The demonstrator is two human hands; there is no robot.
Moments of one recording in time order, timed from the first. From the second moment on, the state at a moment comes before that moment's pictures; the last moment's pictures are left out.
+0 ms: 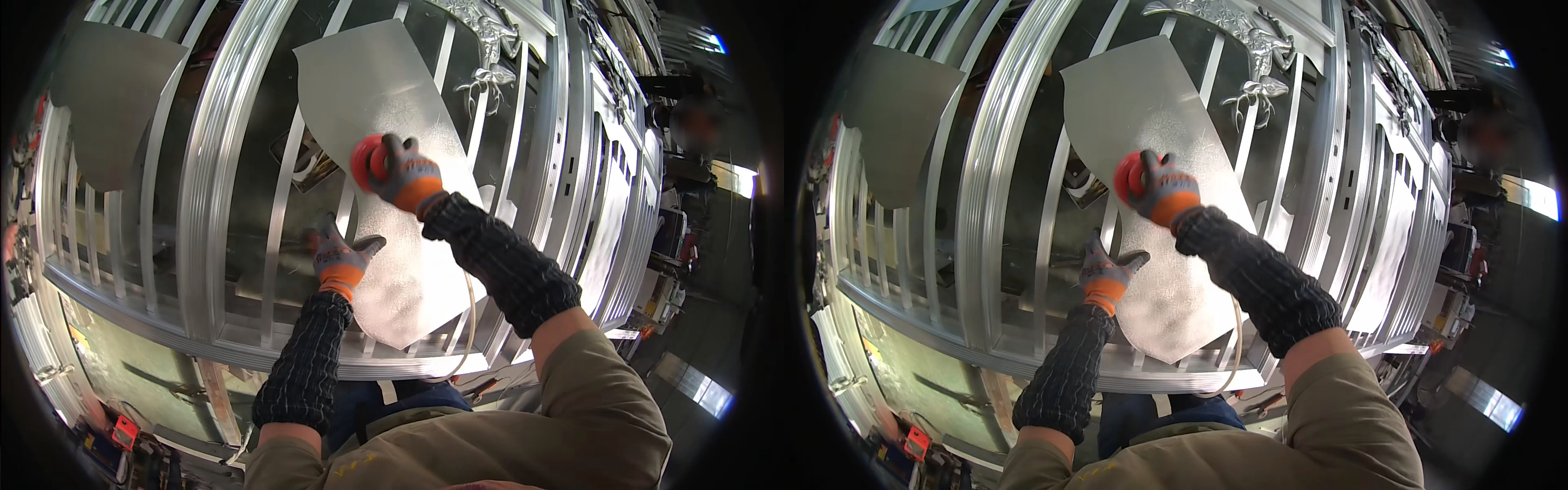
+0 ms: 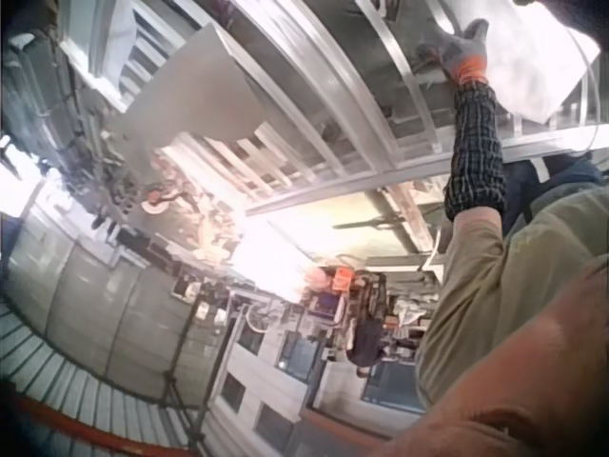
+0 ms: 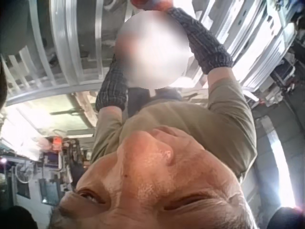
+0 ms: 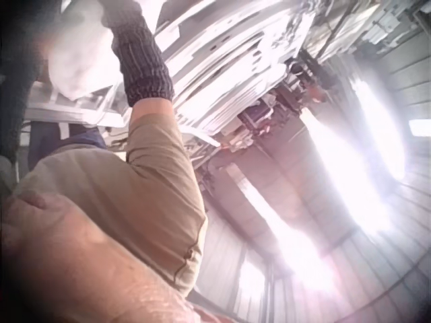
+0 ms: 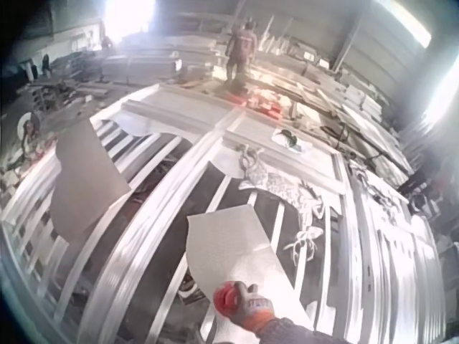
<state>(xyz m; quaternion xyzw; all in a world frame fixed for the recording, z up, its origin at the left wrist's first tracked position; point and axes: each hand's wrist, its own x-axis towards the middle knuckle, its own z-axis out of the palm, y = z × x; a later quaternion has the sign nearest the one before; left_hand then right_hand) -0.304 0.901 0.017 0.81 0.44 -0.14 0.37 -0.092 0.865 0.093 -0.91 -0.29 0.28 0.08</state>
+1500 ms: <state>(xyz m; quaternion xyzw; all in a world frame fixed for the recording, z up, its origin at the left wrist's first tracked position) -0.300 0.918 0.037 0.75 0.44 -0.18 0.46 0.017 1.090 0.079 -0.91 -0.34 0.24 0.03</state>
